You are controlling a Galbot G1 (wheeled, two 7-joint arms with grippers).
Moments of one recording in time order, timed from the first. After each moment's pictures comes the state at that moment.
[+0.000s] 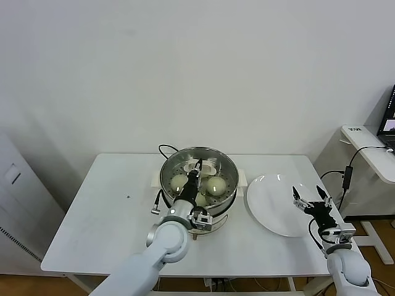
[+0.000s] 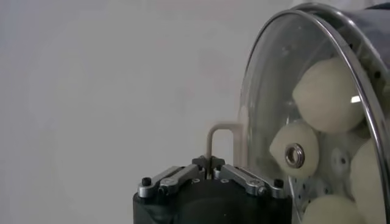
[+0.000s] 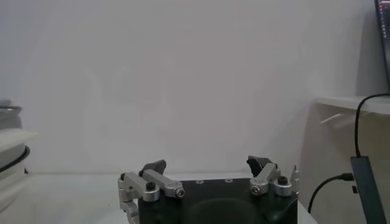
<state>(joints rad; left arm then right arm) 0.77 -1.26 0.25 -1.74 1.26 0.52 0.16 -1.19 1.17 0.74 1.47 0.41 0.10 -0.22</state>
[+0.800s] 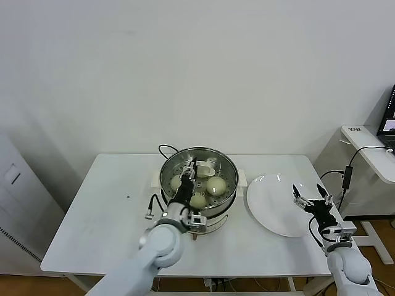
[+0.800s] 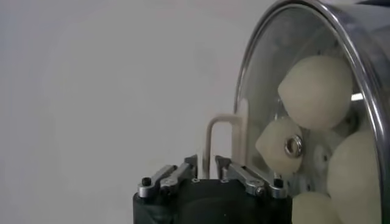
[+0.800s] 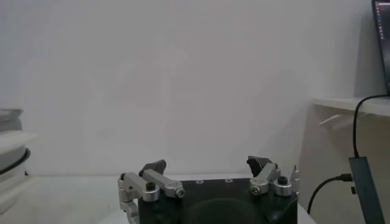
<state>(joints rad) 0.83 -1.21 0.20 -1.85 1.08 0.53 0.17 -1.17 1.16 0.74 1.47 0.42 0.10 -0.23</state>
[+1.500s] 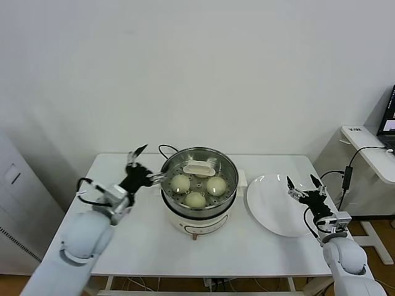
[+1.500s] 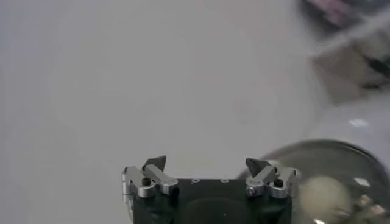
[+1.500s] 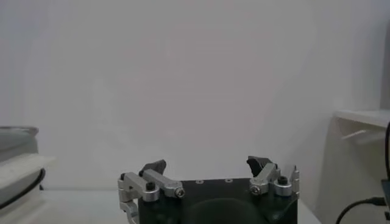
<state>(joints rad) 1.01 -1.06 -0.32 -2.04 -0.13 0.40 0.13 -1.14 1.13 0.68 1.52 0.43 0.07 -0.20</state>
